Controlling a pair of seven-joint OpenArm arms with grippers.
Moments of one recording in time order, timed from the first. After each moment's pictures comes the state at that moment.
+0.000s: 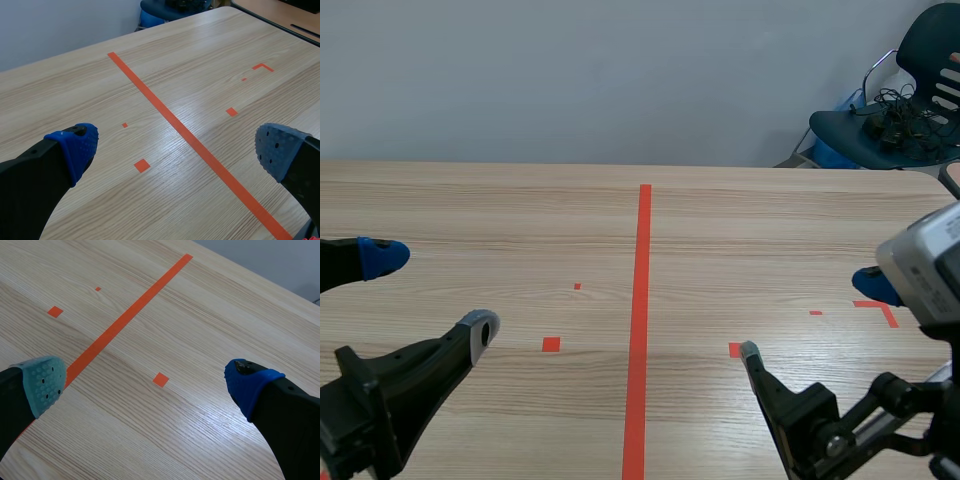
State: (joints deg) left arm 46.9 -31.4 -7.9 118.5 -21.5 -27.4 -6.9; right arm -49.3 28.4 -1.0 122.3 4.3 8.6 2.2
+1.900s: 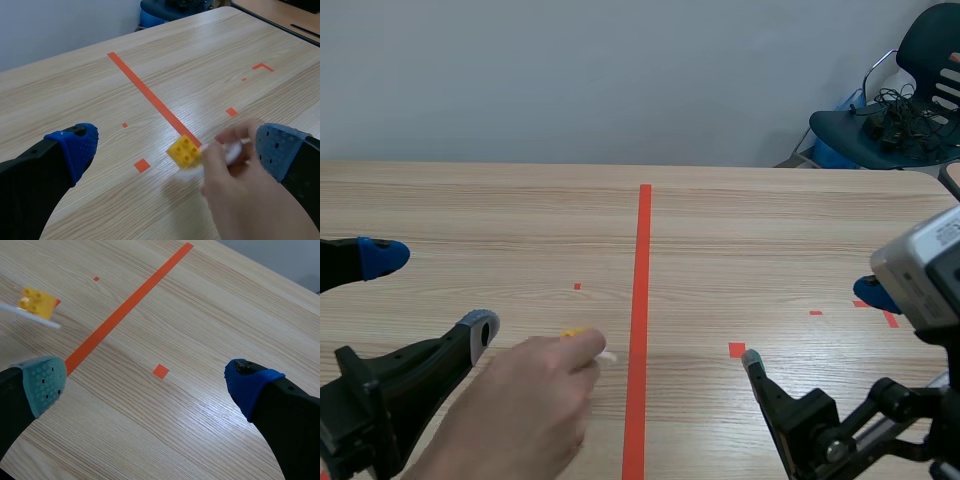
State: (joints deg) left arm 46.9 -31.4 -7.9 118.5 -21.5 -27.4 -6.9; right arm -49.3 28.4 -1.0 122.3 4.3 8.6 0.0
